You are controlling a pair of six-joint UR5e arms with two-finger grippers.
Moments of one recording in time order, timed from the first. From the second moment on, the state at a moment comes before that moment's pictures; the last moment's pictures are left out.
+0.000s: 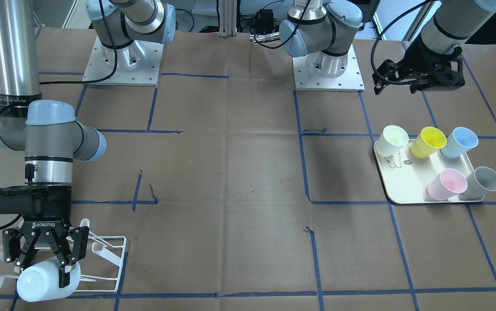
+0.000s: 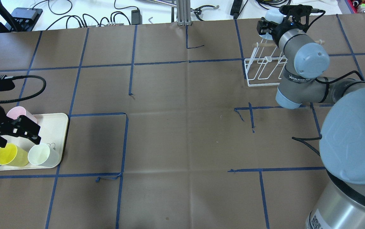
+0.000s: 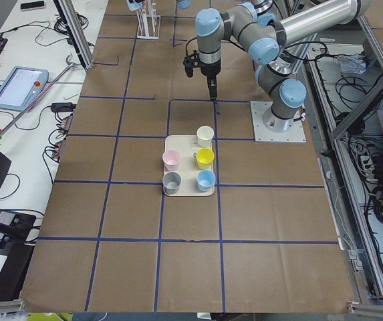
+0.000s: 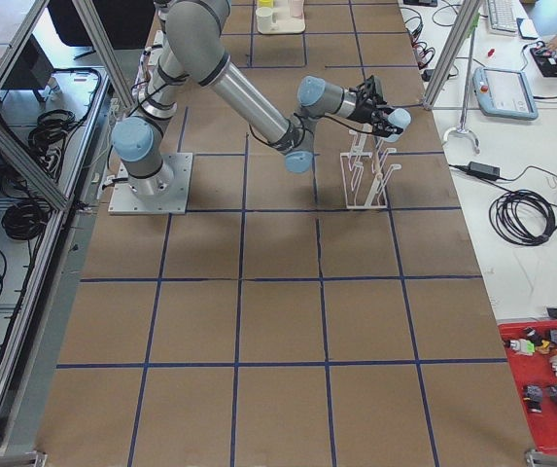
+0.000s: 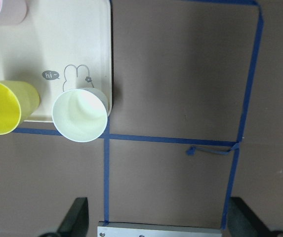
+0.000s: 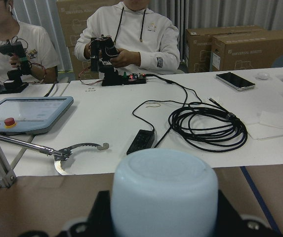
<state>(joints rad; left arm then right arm) -1.05 -1.29 -1.98 -1.56 1.64 0.46 1.43 -1.00 1.85 -3.59 -1.41 0.00</state>
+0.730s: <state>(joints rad) -1.00 -1.42 -2.14 -1.23 1.64 0.53 1.43 -1.00 1.88 -3.59 -1.41 0.02</state>
